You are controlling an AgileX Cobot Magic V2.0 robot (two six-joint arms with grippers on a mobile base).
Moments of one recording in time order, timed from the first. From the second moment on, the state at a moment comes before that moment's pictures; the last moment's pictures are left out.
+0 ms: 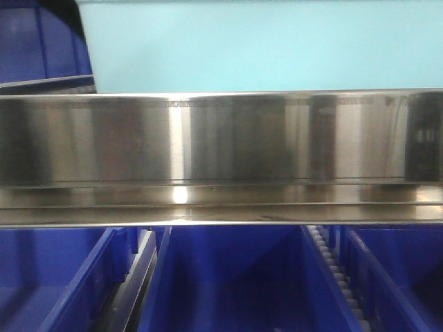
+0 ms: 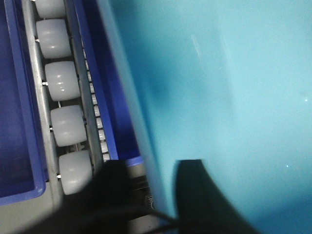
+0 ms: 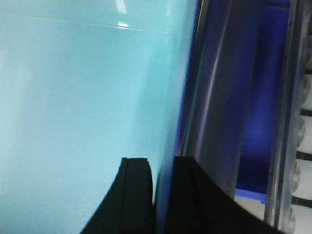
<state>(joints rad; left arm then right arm) -0.55 1.74 -1.70 -0.06 1.19 -0.26 0.17 1.69 -1.63 0.20 1.19 -0.10</state>
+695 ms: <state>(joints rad) -0.55 1.66 -1.91 0.00 1.24 -0.27 0.18 1.54 -1.74 0.21 1.21 -0.05</state>
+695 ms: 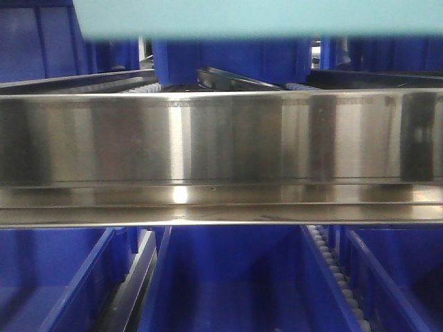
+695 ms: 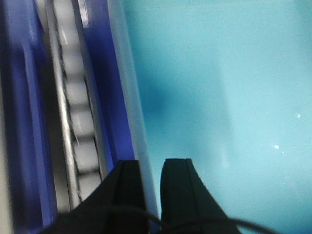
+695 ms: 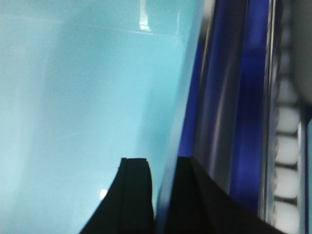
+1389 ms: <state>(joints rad) -0.55 1.64 -2.13 0.06 1.26 -0.23 0.18 1.52 -1.97 0.28 1.24 -0.03</state>
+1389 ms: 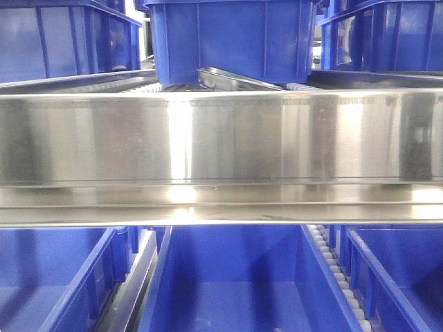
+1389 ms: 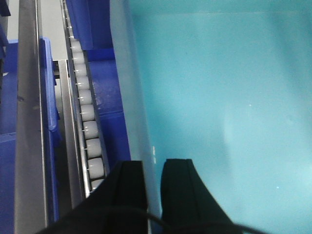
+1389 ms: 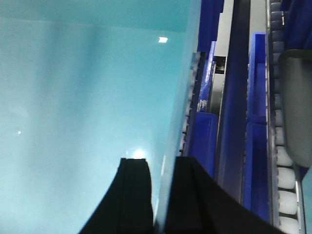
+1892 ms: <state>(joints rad) -0.55 1.61 -2.07 0.08 1.26 -0.23 0.18 1.53 -1.97 0.29 1.24 -0.03</state>
